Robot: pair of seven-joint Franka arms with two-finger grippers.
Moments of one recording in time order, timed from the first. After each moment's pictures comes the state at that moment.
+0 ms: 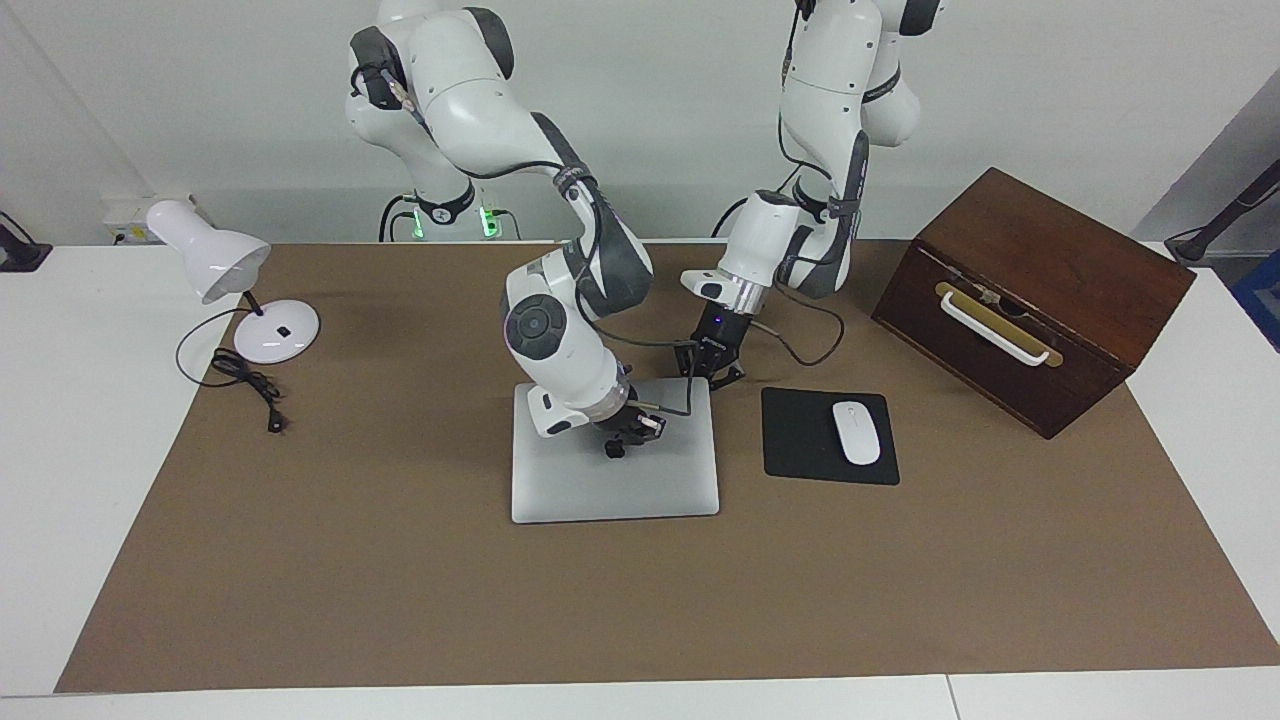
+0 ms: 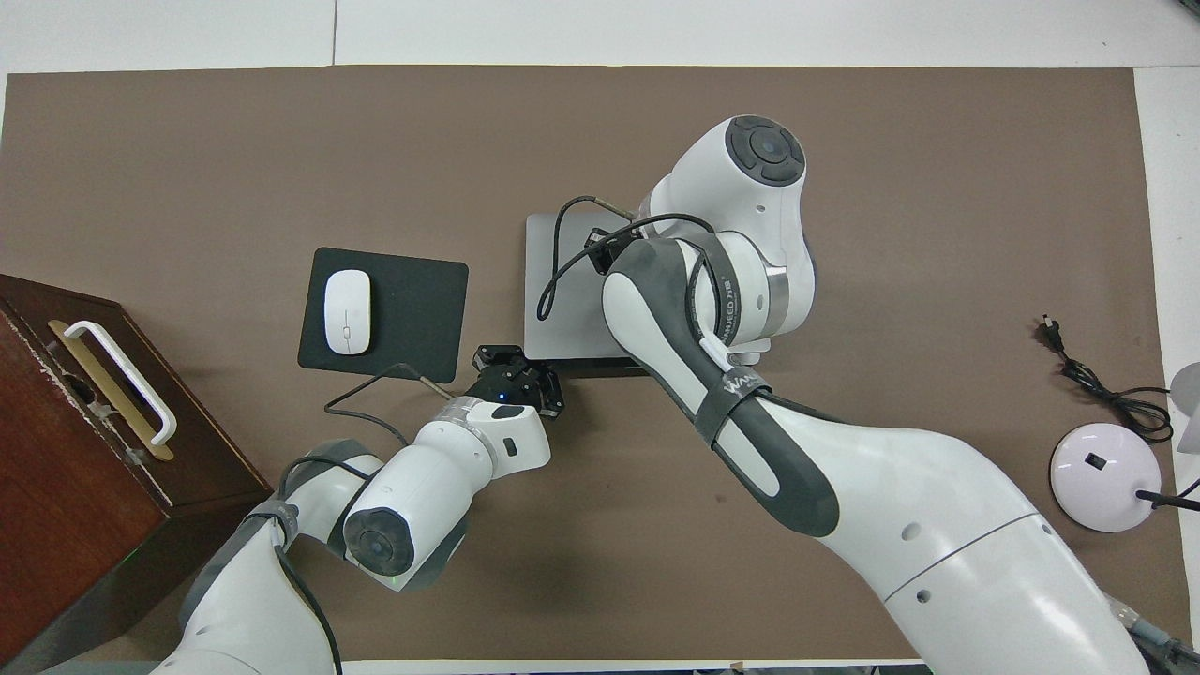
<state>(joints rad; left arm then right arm) -0.65 0.28 0.04 -2.50 0.08 3.50 0.03 0.49 0.62 -0.06 -1.46 0.45 2.08 0.72</state>
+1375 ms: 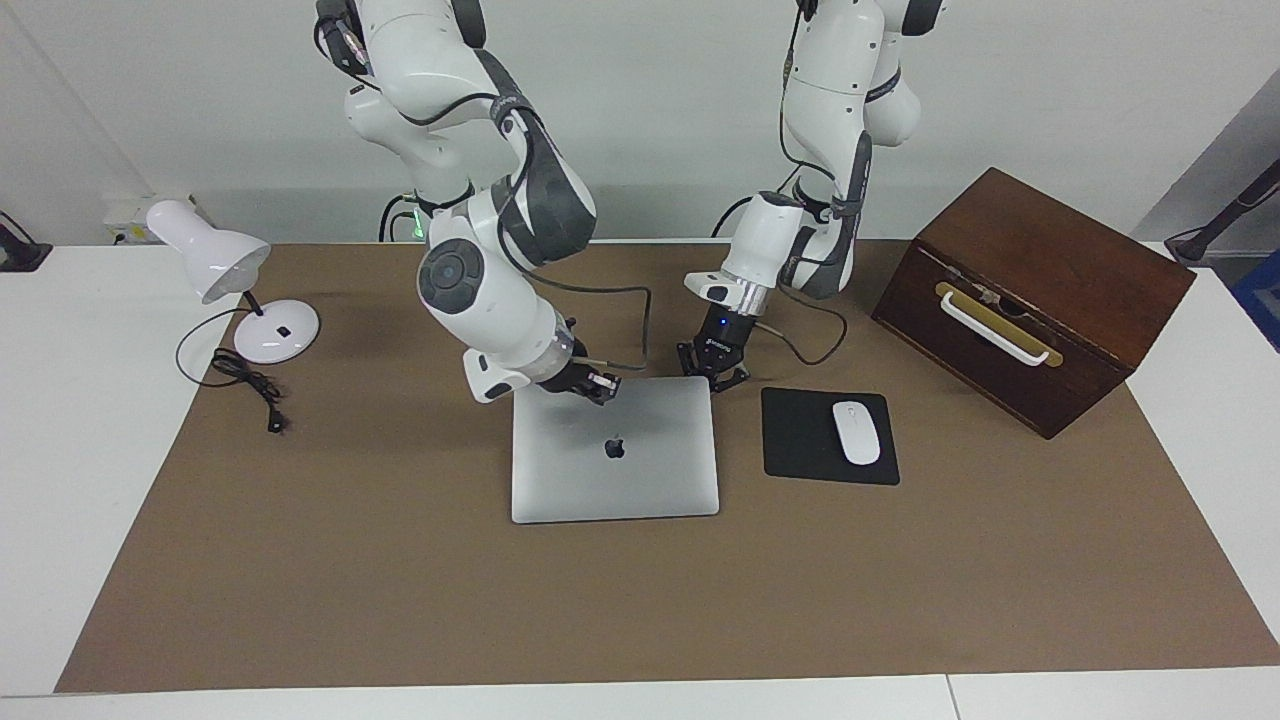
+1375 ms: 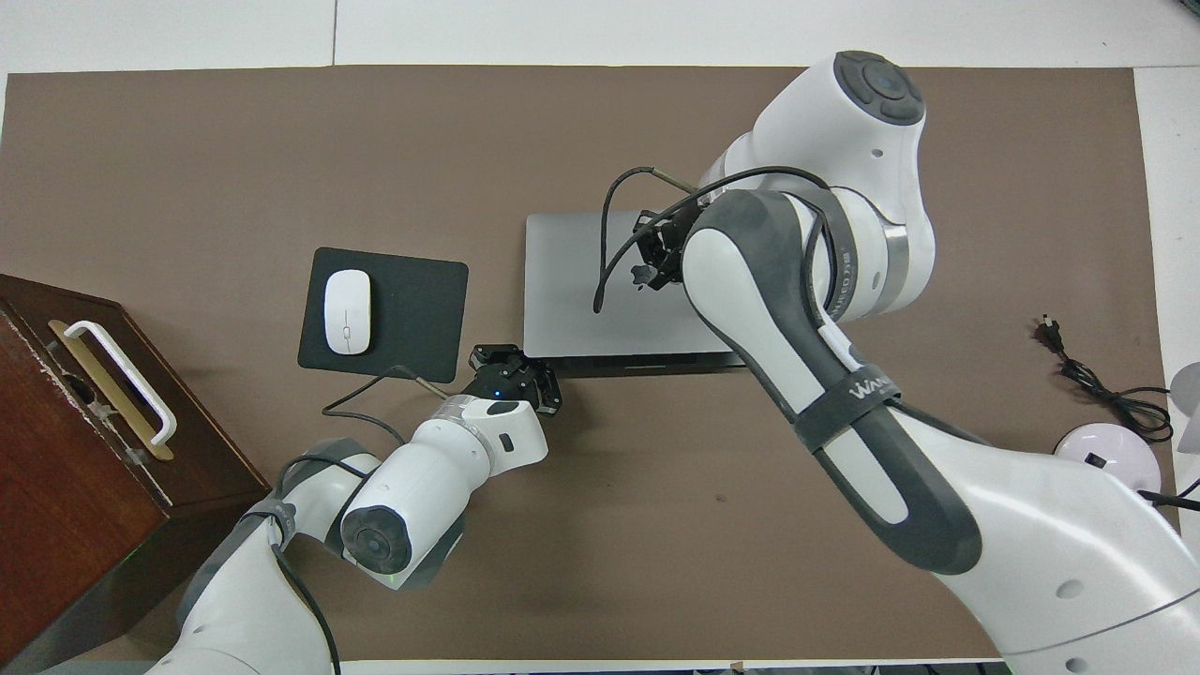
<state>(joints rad) -0.64 0.27 0.04 -2.50 0.08 3.50 -0.03 0.38 0.44 -0.07 -1.45 0.45 1.82 0.62</state>
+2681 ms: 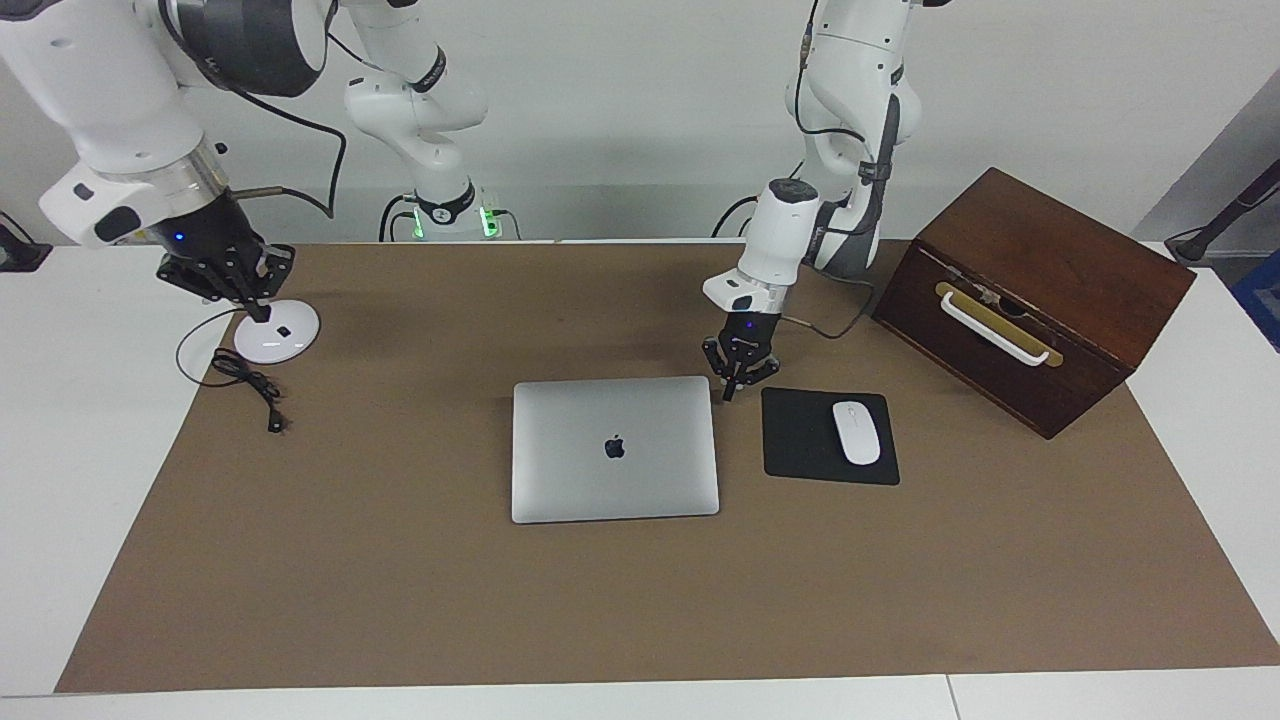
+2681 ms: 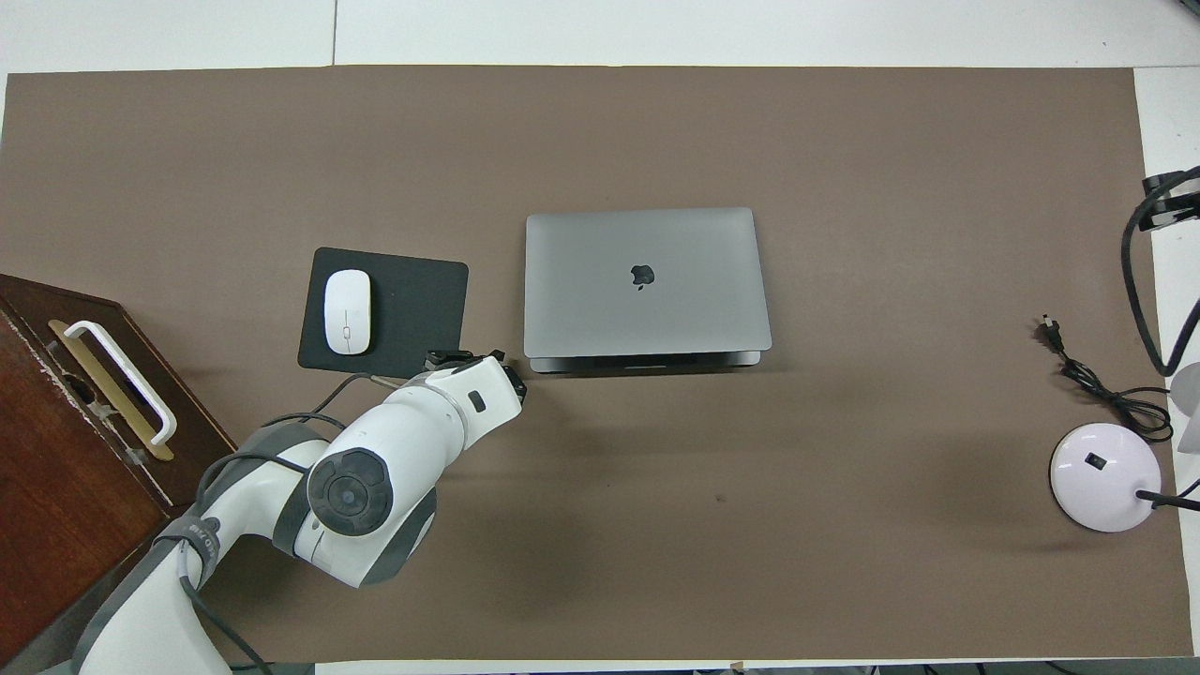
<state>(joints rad) -0.59 0.08 0.04 -2.46 0.07 2.98 -0.18 0.10 0.15 -0.19 -1.34 -0.03 1.53 -0.18</state>
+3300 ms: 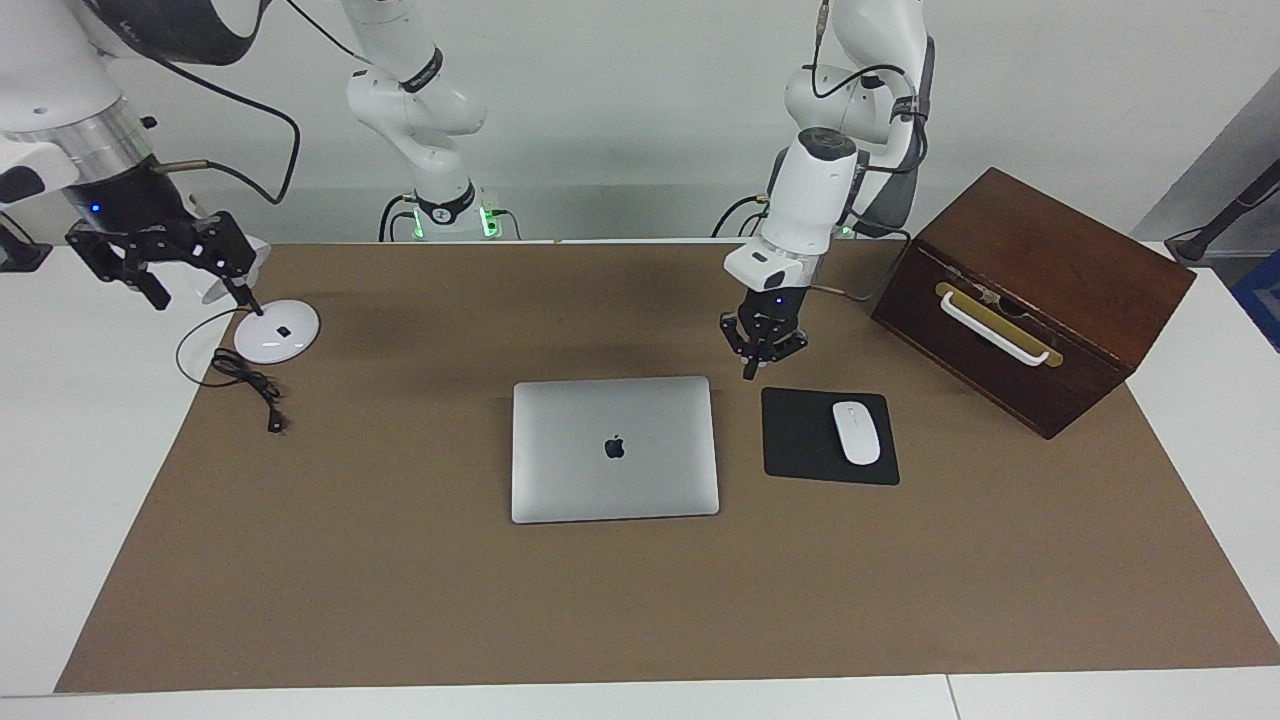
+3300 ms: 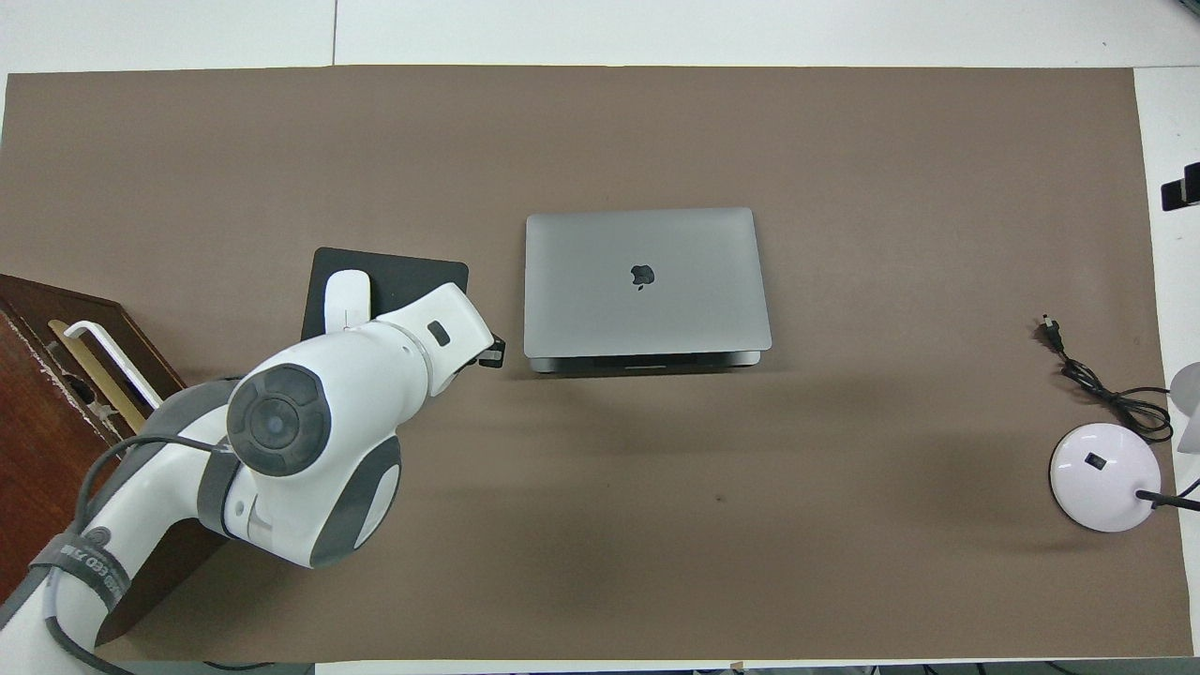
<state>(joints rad) -0.55 -0.03 0.06 -2.21 -0.05 2.51 -0.20 -0.21 0.12 0.07 -1.35 0.03 1.57 -0.14</state>
